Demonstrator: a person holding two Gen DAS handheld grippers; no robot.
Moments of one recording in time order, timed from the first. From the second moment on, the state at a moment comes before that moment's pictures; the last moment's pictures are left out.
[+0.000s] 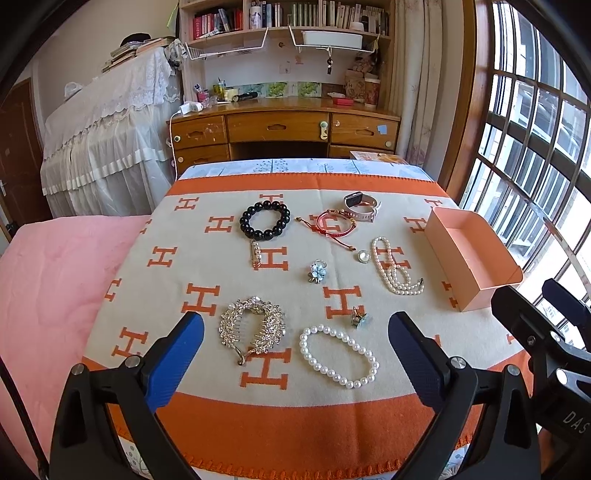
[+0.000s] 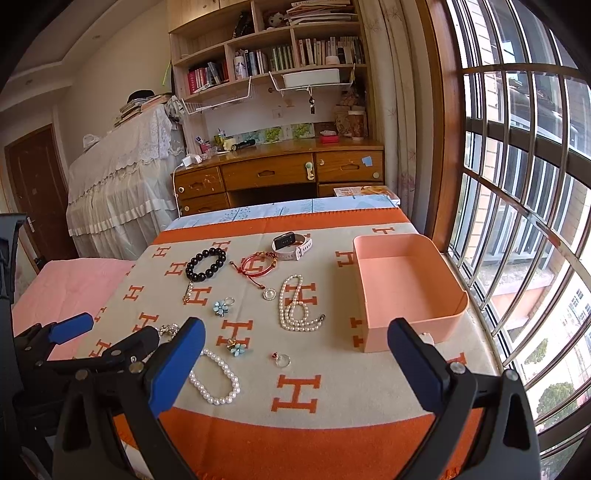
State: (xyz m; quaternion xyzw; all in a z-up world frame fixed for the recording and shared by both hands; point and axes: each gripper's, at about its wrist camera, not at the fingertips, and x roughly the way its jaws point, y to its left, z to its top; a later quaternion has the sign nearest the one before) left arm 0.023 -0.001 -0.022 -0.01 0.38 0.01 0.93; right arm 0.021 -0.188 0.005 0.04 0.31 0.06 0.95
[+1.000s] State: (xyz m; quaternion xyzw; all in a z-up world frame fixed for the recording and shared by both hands) left arm 0.087 0.029 -0.015 0.00 0.44 -0.02 0.90; right arm 0.088 -0.186 0.009 0.06 0.39 0.12 0.91
